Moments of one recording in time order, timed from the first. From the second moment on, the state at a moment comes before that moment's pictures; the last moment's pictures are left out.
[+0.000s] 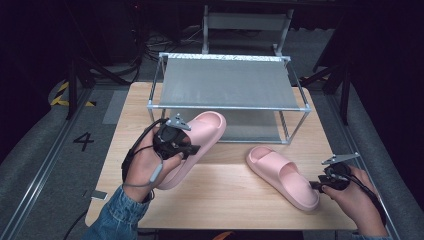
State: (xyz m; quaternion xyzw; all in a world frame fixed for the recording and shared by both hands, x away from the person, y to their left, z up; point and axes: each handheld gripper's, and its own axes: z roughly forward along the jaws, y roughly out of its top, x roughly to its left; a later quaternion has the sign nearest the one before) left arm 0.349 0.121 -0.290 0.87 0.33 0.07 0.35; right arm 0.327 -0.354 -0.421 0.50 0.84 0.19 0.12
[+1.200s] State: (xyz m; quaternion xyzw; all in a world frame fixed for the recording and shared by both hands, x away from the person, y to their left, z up) left arm 0.439 0.081 -0.224 0.86 0.37 0.10 0.33; right arm 0.327 -0.364 -0.415 0.49 0.84 0.21 0.13
